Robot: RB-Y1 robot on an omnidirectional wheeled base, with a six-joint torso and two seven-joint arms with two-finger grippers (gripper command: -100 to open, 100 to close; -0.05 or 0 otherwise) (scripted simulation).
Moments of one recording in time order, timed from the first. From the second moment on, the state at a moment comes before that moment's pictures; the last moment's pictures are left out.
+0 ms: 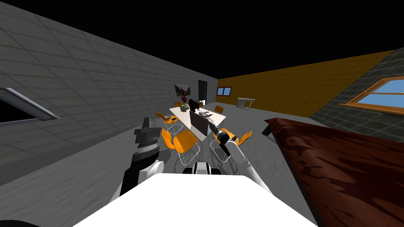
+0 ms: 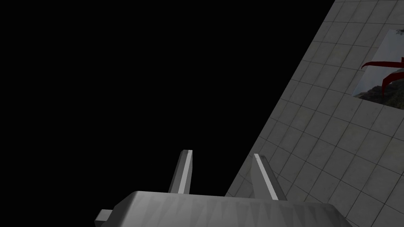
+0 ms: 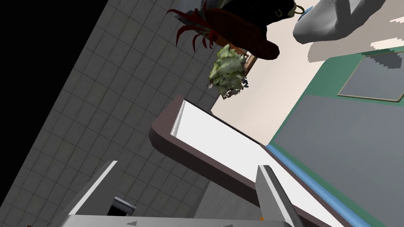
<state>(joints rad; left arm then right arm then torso) 0.54 -0.03 0.06 -2.36 0.07 -0.56 0.02 0.00 -0.28 0.22 -1.95 2.00 -0.34 1.33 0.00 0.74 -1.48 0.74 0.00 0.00</state>
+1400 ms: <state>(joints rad) 0.54 -0.03 0.06 -2.36 0.07 -0.56 0.02 -0.11 -0.38 0.11 -1.82 1.83 -0.47 1.09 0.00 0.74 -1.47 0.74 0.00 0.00</state>
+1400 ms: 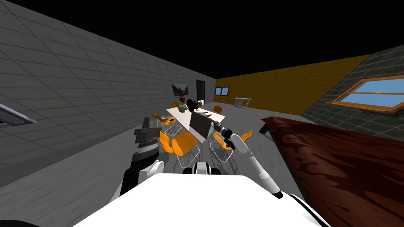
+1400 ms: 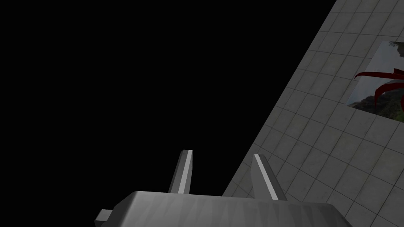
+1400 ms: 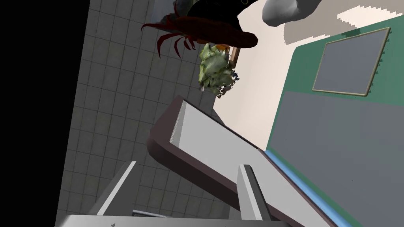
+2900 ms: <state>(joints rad) 0.54 -0.03 0.06 -2.36 0.07 -0.56 0.02 -0.16 -0.44 0.08 -1.67 1.67 -0.53 0.91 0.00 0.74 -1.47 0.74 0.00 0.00</state>
